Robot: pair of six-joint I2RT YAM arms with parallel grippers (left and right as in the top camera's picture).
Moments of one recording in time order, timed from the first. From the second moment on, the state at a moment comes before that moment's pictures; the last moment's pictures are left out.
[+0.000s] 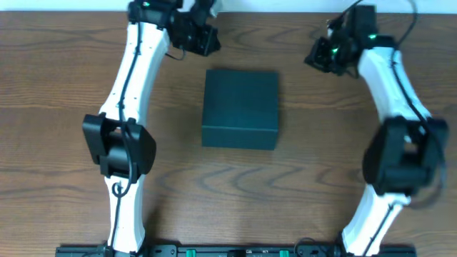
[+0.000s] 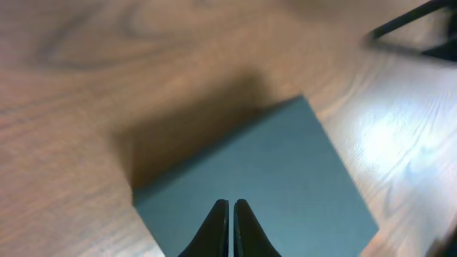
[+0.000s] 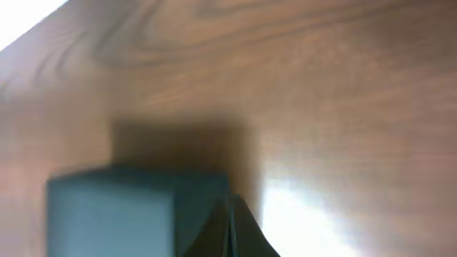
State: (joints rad) left arm -0.24 2.27 2.32 -1.20 0.55 0.17; right arm -0.03 2.03 1.78 -0.84 -0.44 0.29
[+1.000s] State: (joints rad) left arm -0.22 2.27 2.09 -1.21 0.87 0.42; right arm 0.56 1.55 1.37 -1.29 0.36 0.26
